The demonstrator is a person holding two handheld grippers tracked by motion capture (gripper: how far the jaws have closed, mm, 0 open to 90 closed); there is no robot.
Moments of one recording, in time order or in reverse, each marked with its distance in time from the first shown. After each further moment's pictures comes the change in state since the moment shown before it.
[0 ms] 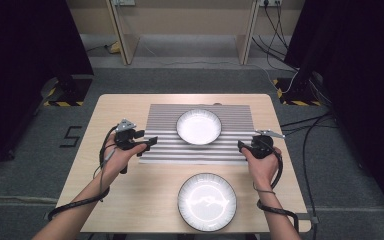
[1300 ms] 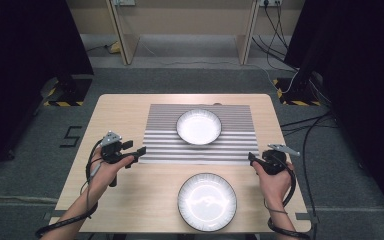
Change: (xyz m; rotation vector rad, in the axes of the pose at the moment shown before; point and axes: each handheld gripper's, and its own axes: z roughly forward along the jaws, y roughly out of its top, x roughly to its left) left arm 0.009 -0.036 -0.033 -0.023 0.024 -0.035; right arm -0.020 -0.035 -0.038 -0.025 -0.035 0.019
